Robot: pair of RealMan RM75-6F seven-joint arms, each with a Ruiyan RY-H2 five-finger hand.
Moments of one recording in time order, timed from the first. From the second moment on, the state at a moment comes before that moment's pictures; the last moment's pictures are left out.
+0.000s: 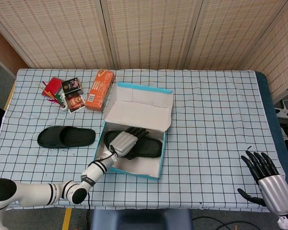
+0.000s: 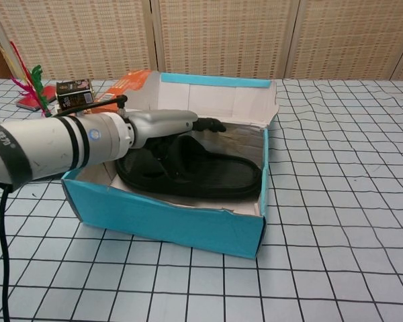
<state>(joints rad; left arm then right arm) -1.04 -1.63 -0.15 -1.48 0.94 0.83 0.34 -0.02 -1.09 -0.08 -1.56 -1.81 1.65 -0.01</state>
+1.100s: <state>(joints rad) -0.80 -1.21 -0.08 -1.61 0.84 0.87 0.32 -0.02 -1.10 -0.09 -1.56 -1.83 1.65 -0.03</state>
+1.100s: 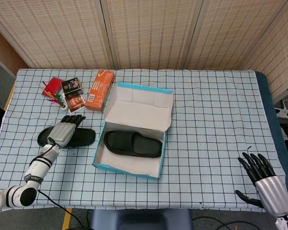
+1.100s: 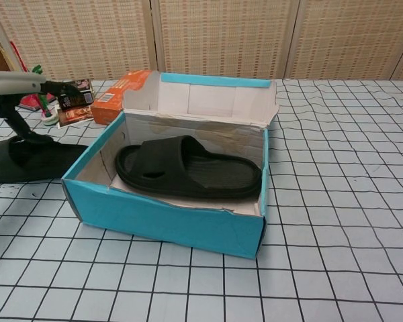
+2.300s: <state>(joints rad) -0.75 -1.39 -0.02 -1.25 0.79 0.78 0.36 -0.02 -1.11 -0.08 -1.57 -1.82 1.64 -0.06</state>
